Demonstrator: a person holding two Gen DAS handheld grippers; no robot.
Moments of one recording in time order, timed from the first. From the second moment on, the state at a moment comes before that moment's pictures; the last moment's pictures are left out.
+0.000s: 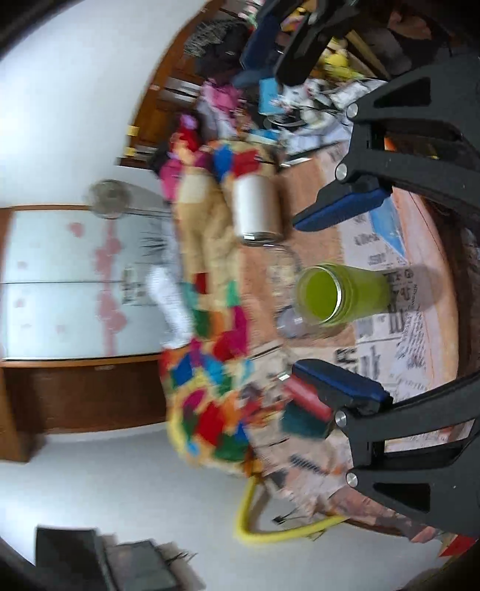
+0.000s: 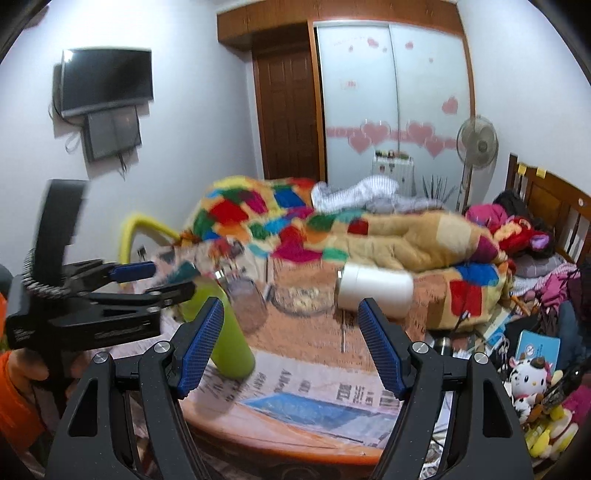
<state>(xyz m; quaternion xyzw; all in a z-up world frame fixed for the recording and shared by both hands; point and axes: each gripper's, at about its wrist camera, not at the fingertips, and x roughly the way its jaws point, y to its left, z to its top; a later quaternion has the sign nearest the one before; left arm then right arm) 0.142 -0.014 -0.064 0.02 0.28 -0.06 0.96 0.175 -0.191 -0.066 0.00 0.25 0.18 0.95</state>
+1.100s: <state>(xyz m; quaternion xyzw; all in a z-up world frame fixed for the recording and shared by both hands) -0.026 0.021 0.003 -0.04 0.08 0.01 1.00 0.068 -0.168 0.001 -0.01 0.10 0.16 0.98</state>
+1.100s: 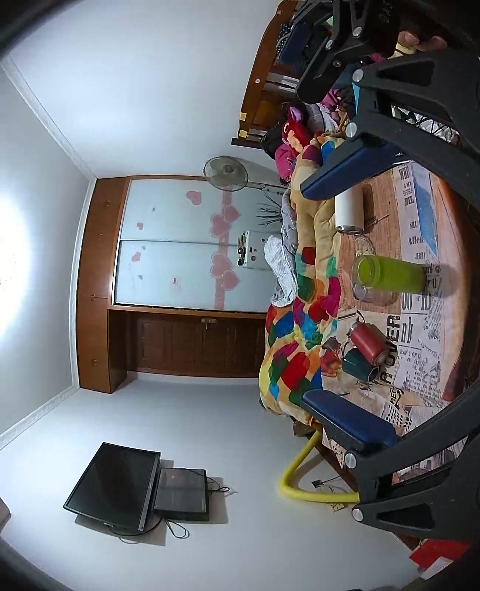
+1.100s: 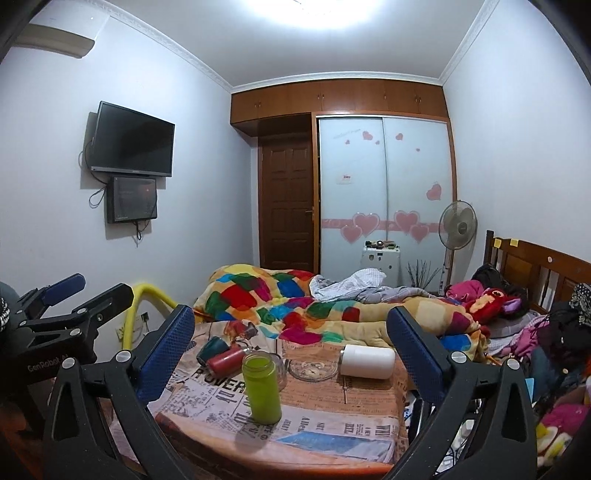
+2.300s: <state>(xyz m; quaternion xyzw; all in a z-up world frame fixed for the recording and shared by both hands) -0.026 0.013 0.002 -0.03 0.08 0.01 1.00 0.068 -0.167 -0.004 0.00 0.11 0.17 0.98</state>
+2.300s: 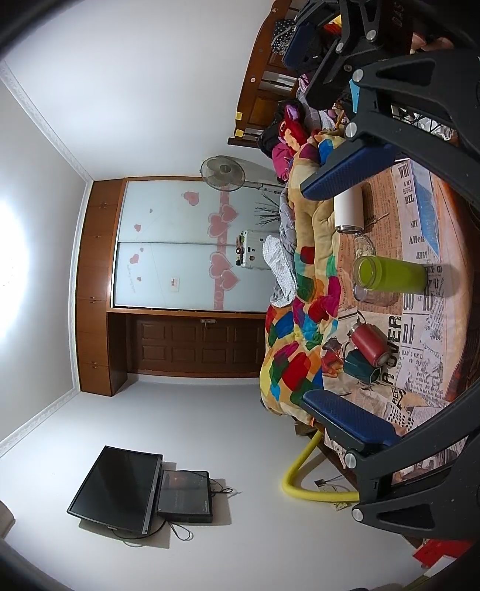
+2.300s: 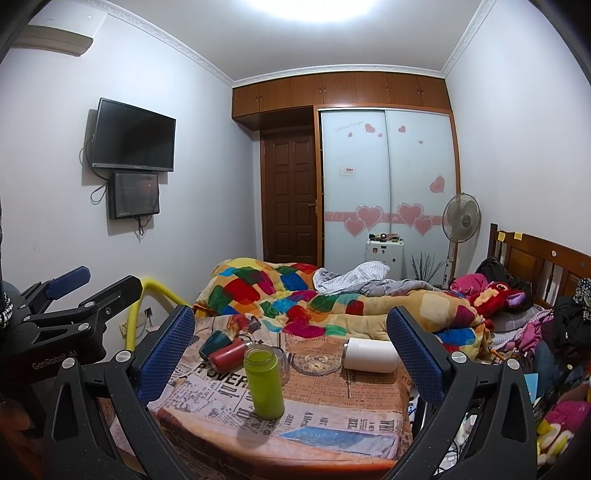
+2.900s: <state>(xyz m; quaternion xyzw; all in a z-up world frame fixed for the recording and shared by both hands) -0.021 0.009 0.005 -0.03 0.08 0.01 1.00 0.069 -0.167 -0.004 0.00 0.11 0.17 0.98</state>
